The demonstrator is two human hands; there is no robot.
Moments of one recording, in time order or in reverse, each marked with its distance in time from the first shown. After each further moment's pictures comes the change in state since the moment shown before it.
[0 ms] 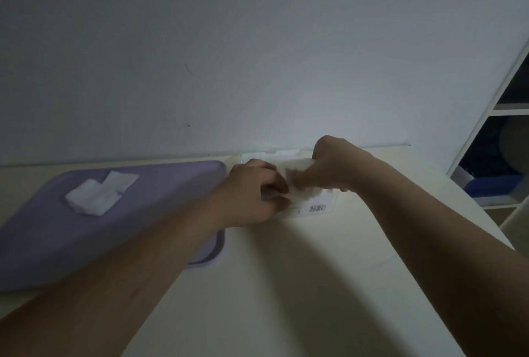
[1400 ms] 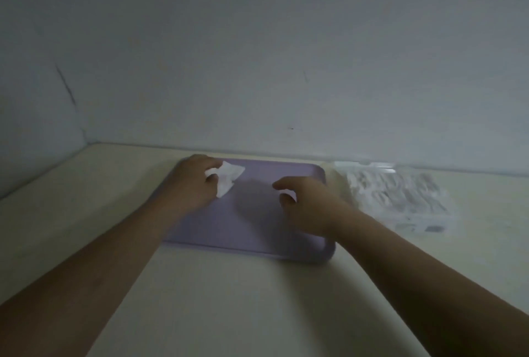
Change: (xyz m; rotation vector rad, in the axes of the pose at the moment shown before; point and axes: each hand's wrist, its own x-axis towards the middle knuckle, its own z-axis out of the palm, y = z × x) left_hand -0.149 -0.164 -0.142 0.217 0.320 -0.559; right_hand -0.020 -0.160 0.116 0.153 -0.106 -0.502
